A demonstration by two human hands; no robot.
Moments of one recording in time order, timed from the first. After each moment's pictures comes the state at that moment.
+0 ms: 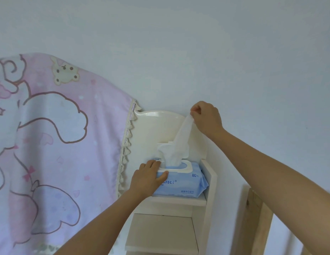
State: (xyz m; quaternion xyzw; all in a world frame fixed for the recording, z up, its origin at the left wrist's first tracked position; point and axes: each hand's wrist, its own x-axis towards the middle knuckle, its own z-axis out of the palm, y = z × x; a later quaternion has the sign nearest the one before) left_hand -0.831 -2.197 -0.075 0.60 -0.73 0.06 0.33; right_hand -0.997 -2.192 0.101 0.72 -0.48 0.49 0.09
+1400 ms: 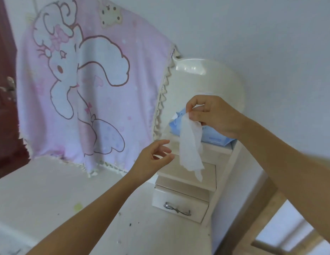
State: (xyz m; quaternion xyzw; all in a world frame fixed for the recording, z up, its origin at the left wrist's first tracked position) left_hand -0.809 -2.040 -0.124 0.50 -0.57 -0.31 0.57; right_hand -0.972 -2.099 0.020 0.85 -0.22 0.28 -0.39
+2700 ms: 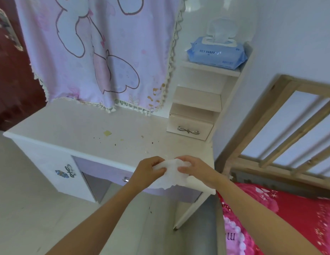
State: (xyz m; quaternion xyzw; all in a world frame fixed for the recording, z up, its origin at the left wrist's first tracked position) left_hand -0.795 -1.825 -0.280 0.62 -0.58 -0.35 0.39; right_hand -0.978 -1.893 -0.266 0.68 -0.43 0.15 -0.58
